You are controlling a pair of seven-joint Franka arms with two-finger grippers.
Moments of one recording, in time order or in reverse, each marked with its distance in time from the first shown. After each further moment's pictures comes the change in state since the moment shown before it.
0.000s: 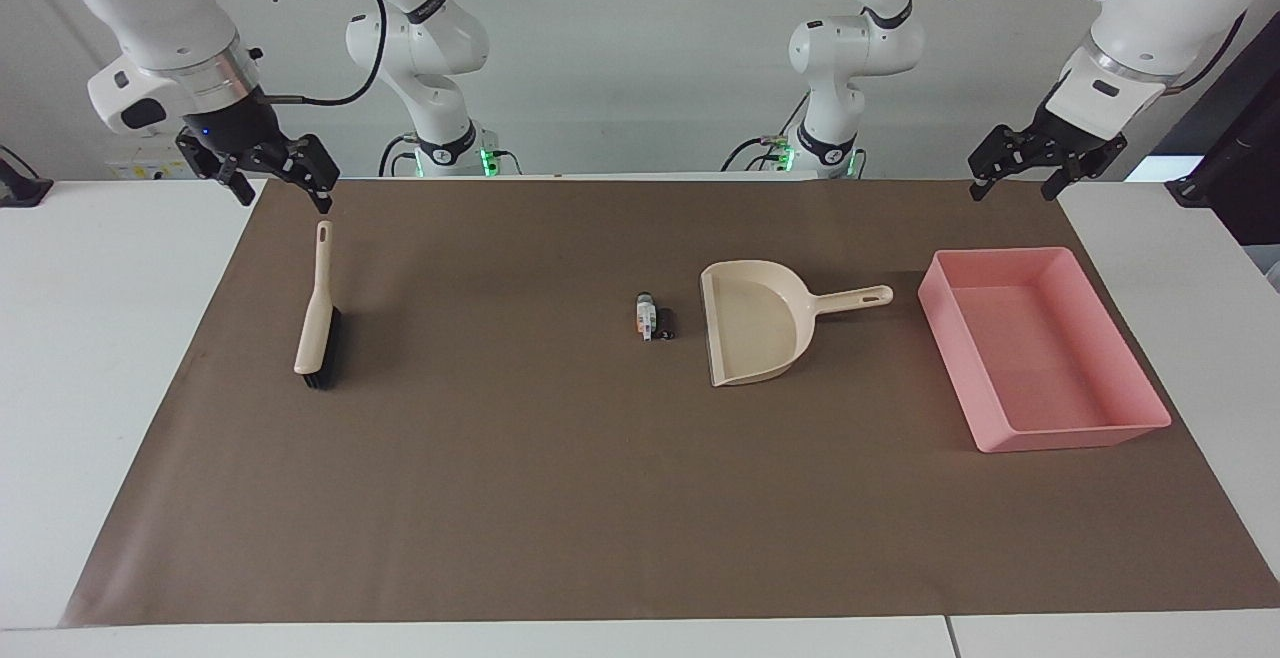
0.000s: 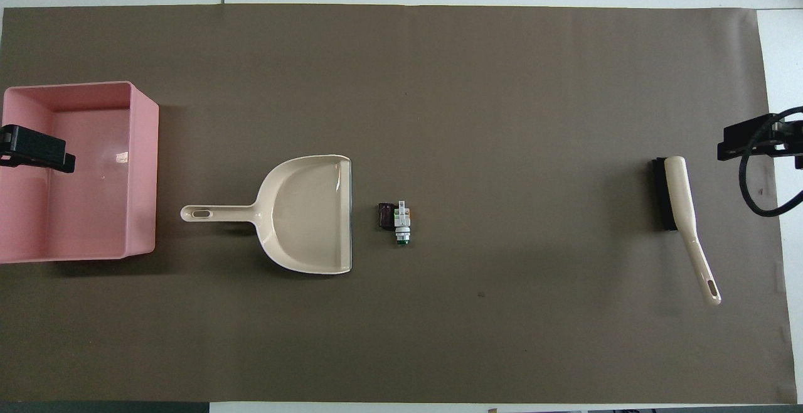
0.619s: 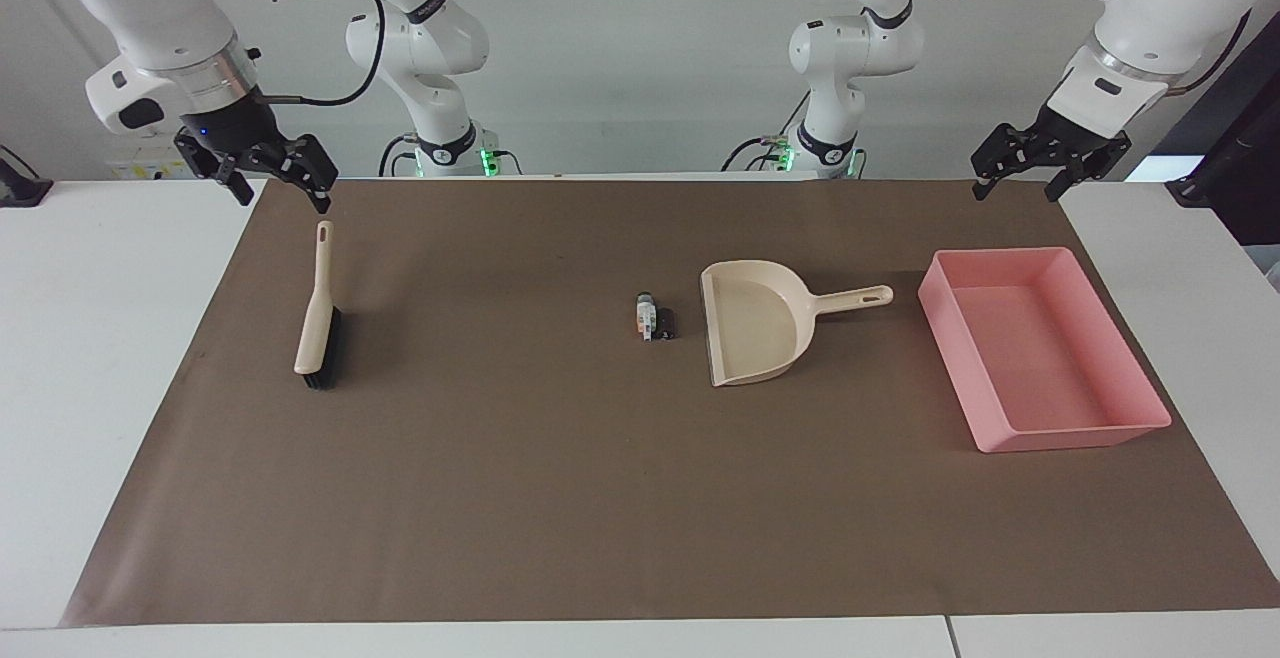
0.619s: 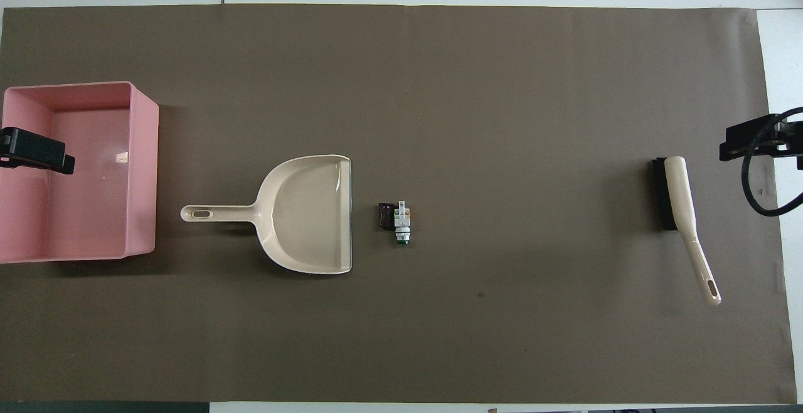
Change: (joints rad) left arm -0.001 0.000 -0.003 0.000 0.001 -0.001 0.037; right arm 0.000 0.000 -0.004 0.000 0.000 -0.002 0.000
